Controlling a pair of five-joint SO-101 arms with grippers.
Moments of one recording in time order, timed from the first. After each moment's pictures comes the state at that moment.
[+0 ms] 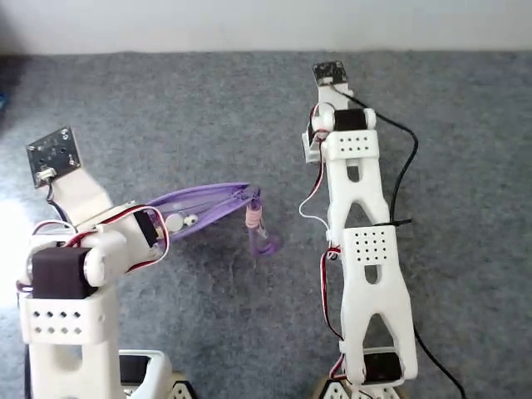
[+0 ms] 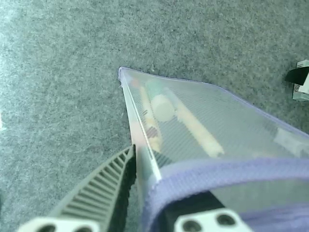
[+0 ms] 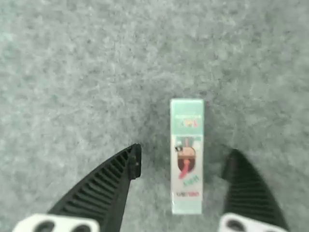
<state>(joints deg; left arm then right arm) -3.5 -46.3 23.9 97.0 31.9 -7.2 78.2 -86.3 85.5 3.1</state>
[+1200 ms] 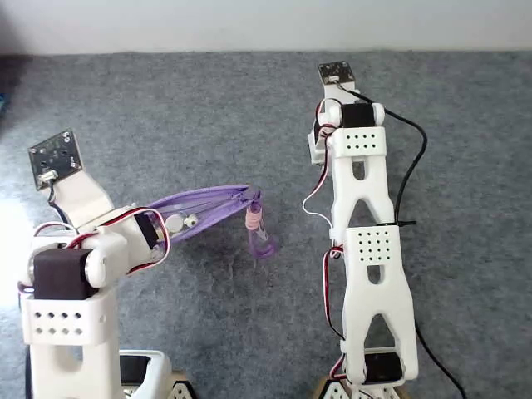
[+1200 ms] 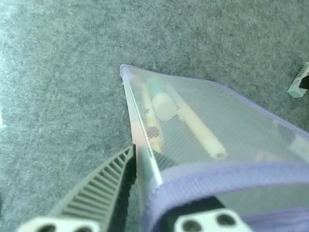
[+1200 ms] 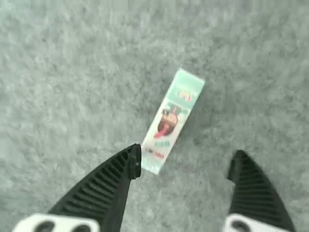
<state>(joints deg) -3.5 -46.6 25.4 96.8 31.9 -6.3 74.6 -89.4 95.4 3.3</state>
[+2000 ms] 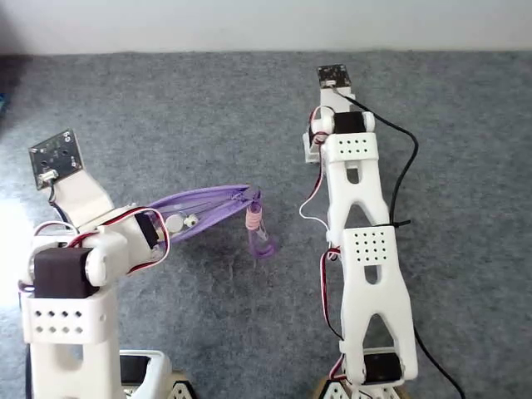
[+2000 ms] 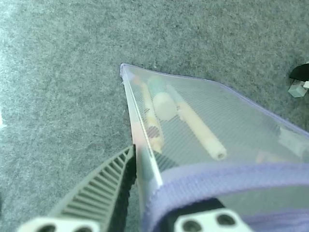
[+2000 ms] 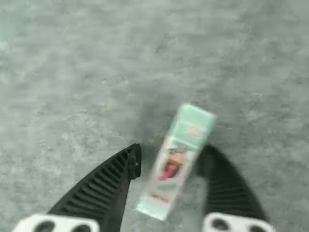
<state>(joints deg) -3.5 -46.4 25.4 96.8 31.9 -7.0 78.1 -85.4 85.3 -0.5</state>
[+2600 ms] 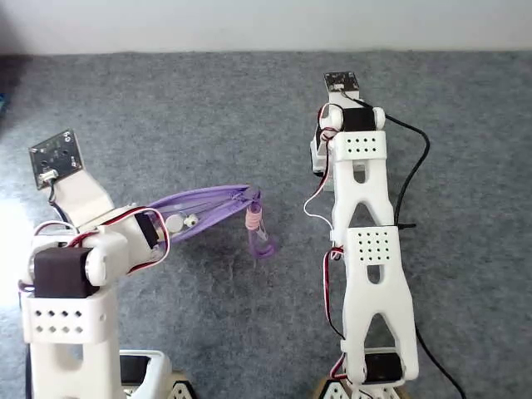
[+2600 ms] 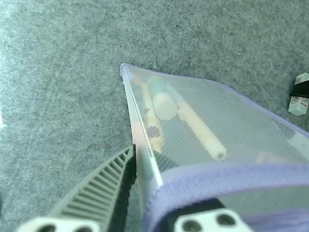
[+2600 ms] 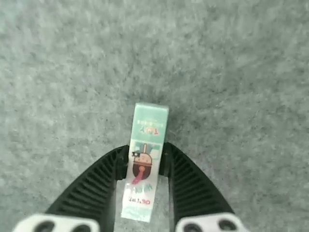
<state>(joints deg) -3.5 -46.4 25.4 96.8 31.9 -5.7 77.5 -90.6 100.5 0.6</state>
